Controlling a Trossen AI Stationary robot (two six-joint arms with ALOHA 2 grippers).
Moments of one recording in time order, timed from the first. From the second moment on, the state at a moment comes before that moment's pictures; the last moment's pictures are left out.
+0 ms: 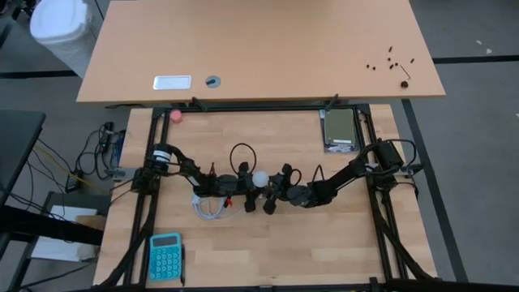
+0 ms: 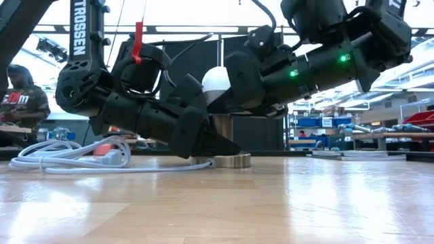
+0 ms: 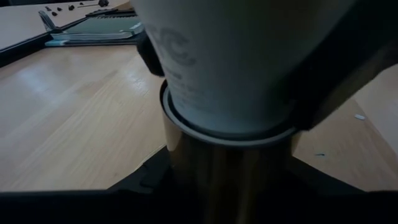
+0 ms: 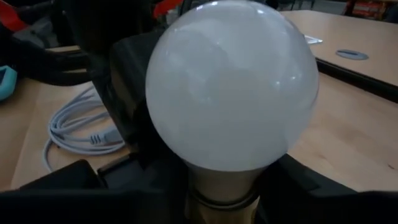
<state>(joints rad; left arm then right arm) -0.09 2.12 0.65 1.20 -0.28 -0.02 0.25 1.95 0.78 0.88 0.71 0.21</state>
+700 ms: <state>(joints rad) -0.09 2.12 0.64 1.19 -0.26 -0.01 0.09 1.95 0.64 1.14 0.19 0.00</state>
